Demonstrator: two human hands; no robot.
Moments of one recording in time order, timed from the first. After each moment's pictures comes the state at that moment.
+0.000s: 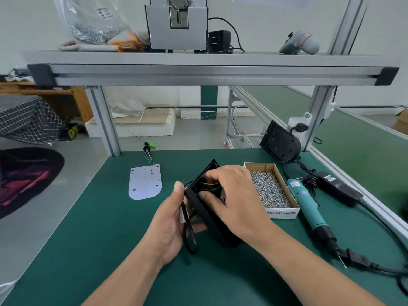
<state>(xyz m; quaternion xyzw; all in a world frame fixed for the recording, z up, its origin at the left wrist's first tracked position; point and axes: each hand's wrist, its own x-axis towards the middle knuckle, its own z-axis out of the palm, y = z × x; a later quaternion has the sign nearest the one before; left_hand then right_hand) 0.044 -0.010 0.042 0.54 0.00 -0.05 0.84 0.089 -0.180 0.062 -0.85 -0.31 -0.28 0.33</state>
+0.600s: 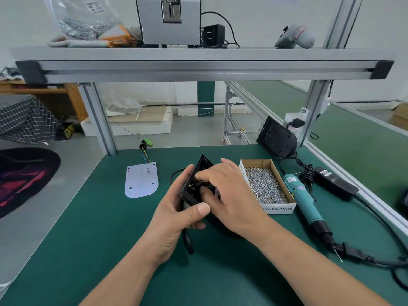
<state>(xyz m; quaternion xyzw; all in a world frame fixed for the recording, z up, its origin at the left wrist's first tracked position) 0.041 -0.009 0.038 0.62 -0.09 -0.01 0.78 0.092 -0.180 0.062 -0.84 -0.36 -0.25 0.33</state>
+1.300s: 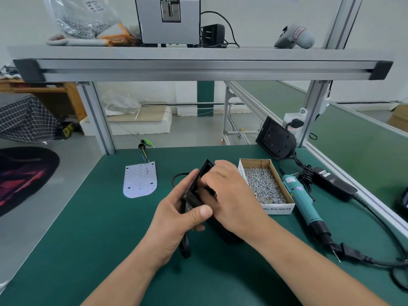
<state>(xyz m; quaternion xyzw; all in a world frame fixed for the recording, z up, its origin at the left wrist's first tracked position) 0.035 -0.014 0.040 0.65 -0.10 0.02 0.75 0.084 -0.178 0.075 -0.85 -0.36 -0.24 0.30</state>
